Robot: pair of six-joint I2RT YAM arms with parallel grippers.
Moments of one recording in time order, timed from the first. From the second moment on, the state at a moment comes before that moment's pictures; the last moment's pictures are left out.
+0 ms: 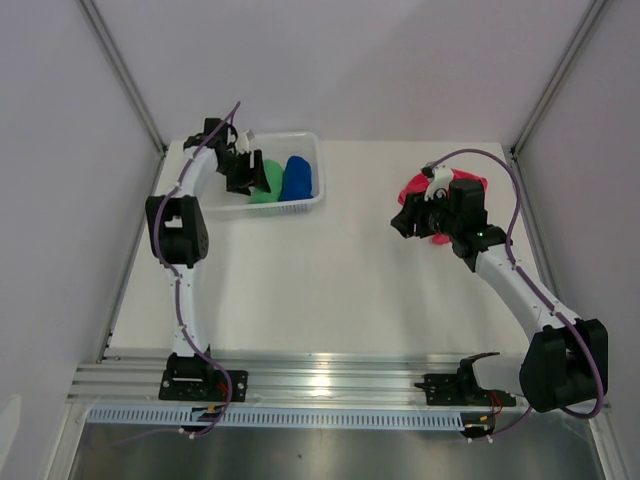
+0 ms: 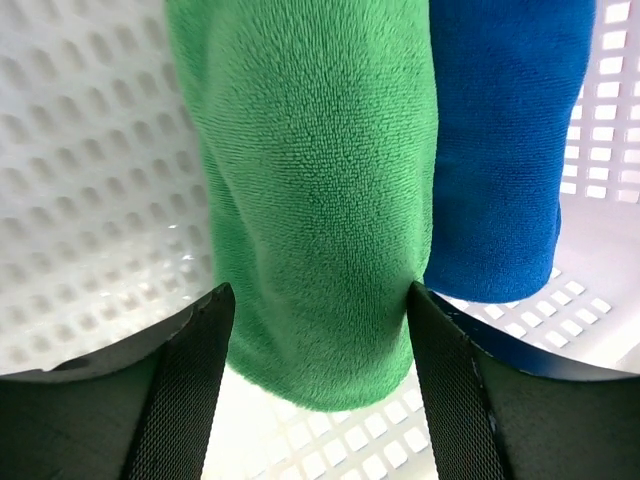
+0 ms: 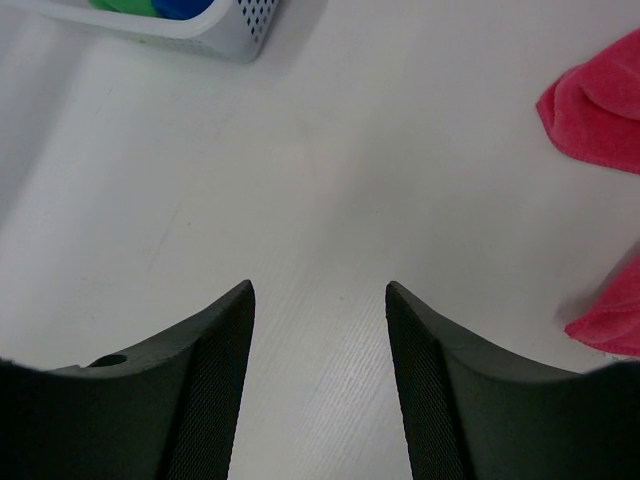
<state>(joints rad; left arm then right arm) -0.01 2.37 2.14 -0.90 0.49 -0.05 0.24 1.27 0.94 -0.18 -0.38 0.12</state>
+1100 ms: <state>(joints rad) 0.05 1.26 1.62 -0.87 0.02 0.21 -0.13 1.51 1.15 -0.31 0.09 0.31</state>
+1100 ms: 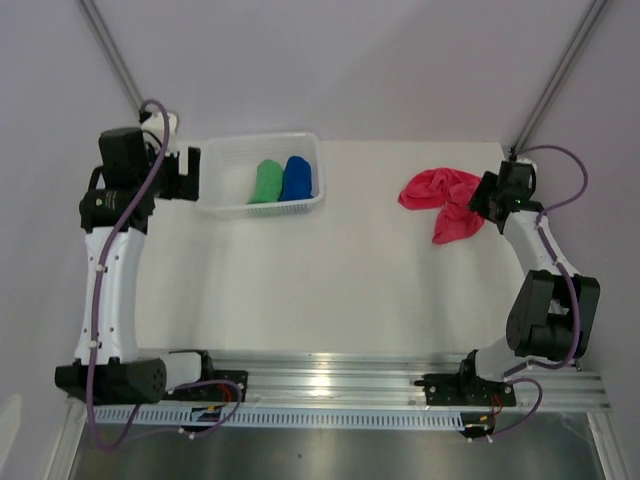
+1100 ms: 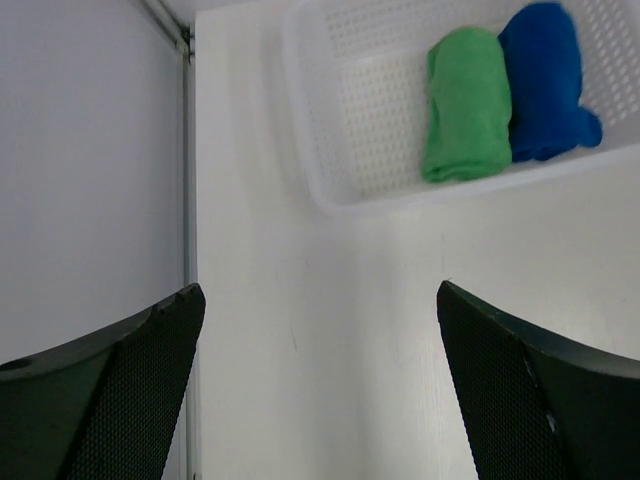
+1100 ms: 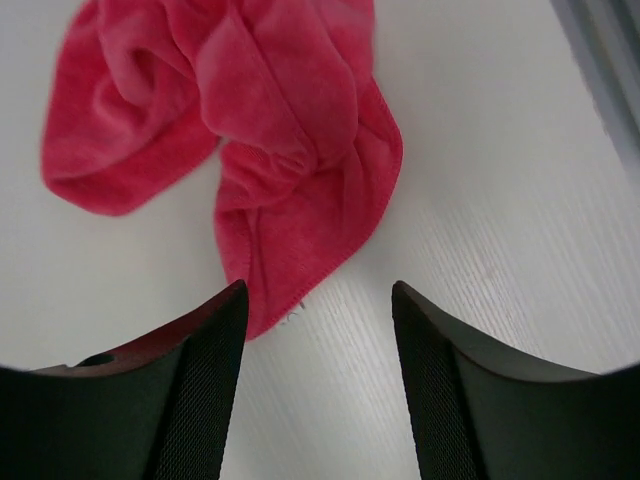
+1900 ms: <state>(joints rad) 0.02 1.52 1.08 -0.60 0.00 0.37 0.09 1.90 1.22 -0.37 0.12 0.29</state>
